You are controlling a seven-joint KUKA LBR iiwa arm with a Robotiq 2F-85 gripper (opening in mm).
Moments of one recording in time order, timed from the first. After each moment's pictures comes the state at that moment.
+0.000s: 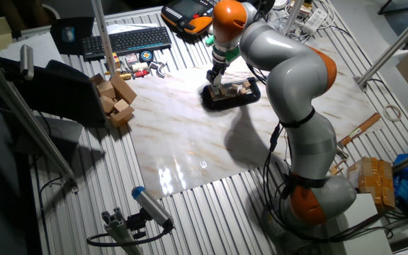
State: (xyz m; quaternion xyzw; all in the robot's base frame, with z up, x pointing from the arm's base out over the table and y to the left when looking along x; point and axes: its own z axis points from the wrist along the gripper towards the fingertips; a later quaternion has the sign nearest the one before) arm 0.692 0.077 0.112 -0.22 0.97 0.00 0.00
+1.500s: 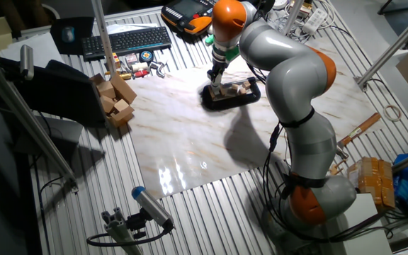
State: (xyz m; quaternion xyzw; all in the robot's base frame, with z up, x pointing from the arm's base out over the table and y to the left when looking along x) arm 0.693 0.077 0.114 -0.22 0.97 0.00 0.00
